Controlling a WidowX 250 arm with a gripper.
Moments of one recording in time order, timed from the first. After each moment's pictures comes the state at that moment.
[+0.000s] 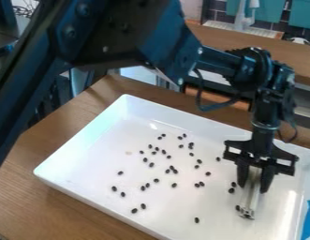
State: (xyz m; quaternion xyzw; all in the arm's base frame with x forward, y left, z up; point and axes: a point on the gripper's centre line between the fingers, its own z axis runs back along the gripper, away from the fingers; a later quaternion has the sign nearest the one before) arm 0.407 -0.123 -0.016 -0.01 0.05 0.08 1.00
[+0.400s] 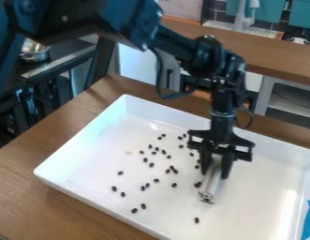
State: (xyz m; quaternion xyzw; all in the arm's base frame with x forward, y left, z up) arm 0.397 -0.062 -0.018 -0.02 0.05 0.08 0.99
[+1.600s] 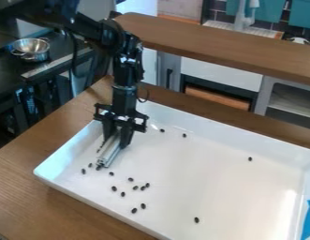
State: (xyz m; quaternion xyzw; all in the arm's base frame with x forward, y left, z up) arm 0.367 0.111 -0.018 0.03 0.13 0.11 0.99
